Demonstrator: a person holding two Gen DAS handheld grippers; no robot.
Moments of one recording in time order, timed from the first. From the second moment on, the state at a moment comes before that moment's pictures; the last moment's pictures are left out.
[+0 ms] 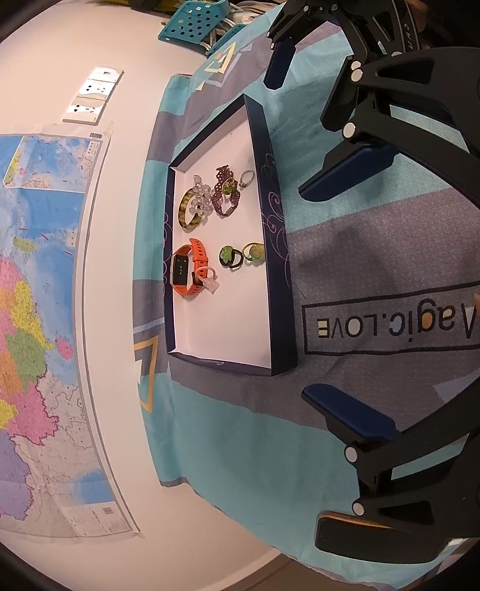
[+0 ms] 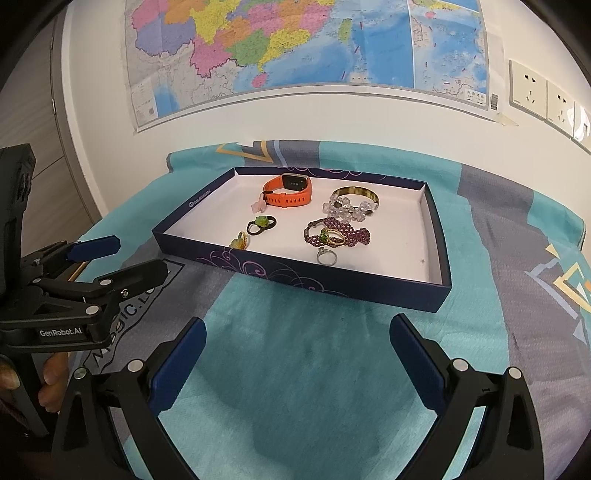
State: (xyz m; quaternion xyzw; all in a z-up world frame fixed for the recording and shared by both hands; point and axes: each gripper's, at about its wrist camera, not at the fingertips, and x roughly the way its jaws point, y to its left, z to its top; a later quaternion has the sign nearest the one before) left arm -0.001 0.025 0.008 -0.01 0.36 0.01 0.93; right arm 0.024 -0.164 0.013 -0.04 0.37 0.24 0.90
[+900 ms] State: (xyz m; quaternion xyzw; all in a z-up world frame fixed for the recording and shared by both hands) left arm 0.002 0.024 0.005 -0.01 0.37 0.01 0.93; right arm 0.025 -0.165 0.012 -0.04 0.38 0.24 0.89
